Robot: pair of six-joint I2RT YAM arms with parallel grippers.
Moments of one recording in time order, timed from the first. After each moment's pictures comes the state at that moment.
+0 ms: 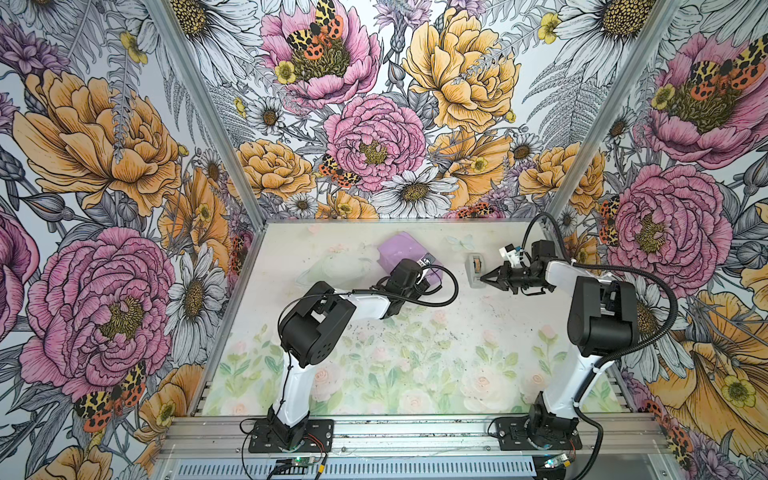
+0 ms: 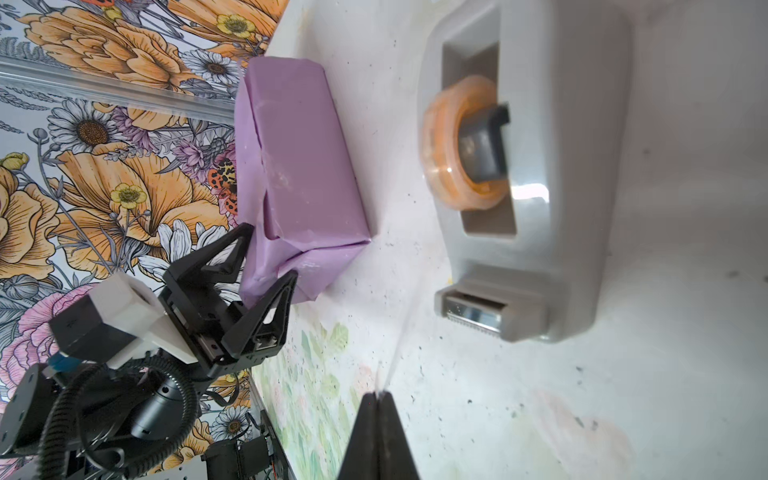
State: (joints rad) left arm -0.72 2.04 1.20 0.30 -0.26 0.27; right arm -0.18 1.89 1.19 -0.52 -0.97 0.20
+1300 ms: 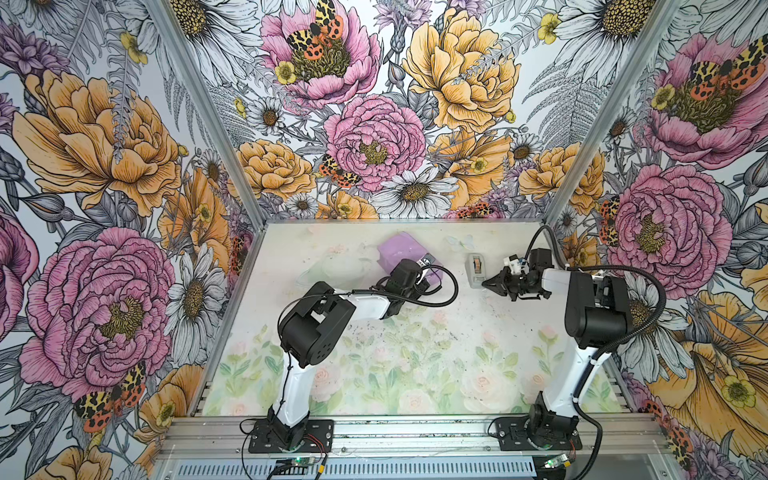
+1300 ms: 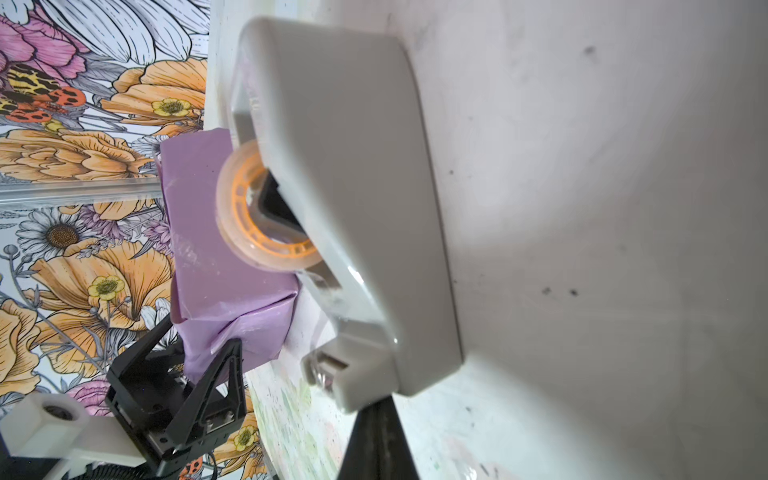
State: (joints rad) left arm -0.71 2.04 1.20 0.30 -0.25 0.27; right arm -0.21 1.97 1.14 -0.31 -0.86 0.45
